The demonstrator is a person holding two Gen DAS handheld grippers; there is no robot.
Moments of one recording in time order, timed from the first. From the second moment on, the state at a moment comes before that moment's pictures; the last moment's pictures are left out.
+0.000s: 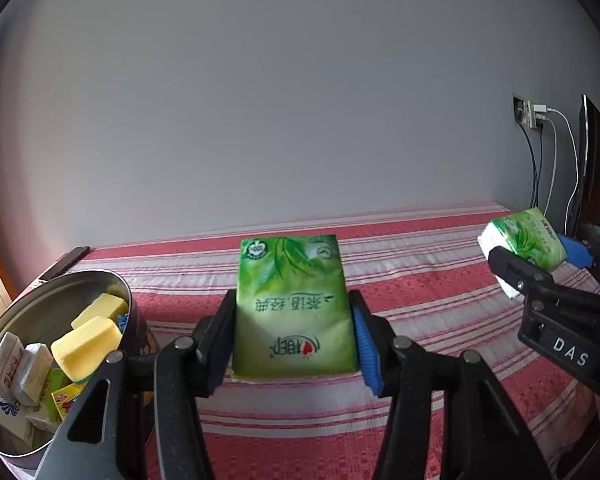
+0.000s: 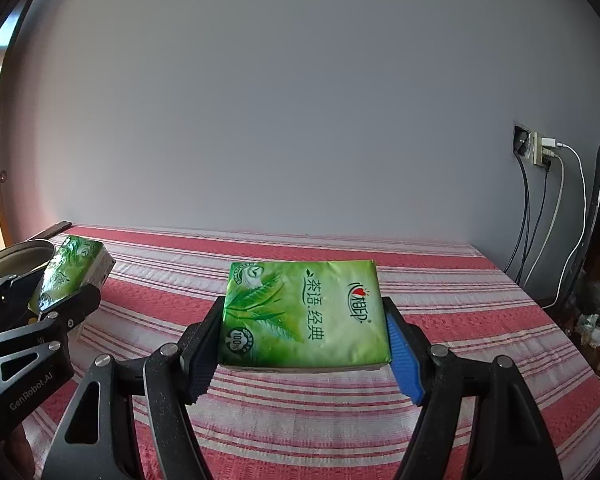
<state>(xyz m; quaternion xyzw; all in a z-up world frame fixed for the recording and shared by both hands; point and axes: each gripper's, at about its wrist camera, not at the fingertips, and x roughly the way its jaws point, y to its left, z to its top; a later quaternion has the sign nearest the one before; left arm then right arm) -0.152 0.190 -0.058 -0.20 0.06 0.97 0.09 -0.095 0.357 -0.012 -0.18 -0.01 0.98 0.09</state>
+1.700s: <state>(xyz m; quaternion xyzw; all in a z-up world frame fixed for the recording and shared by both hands) -0.127 0.097 -0.056 -0.18 0.01 0.98 0.03 -0.097 0.252 -0.014 -0.17 -0.05 0.98 0.00</state>
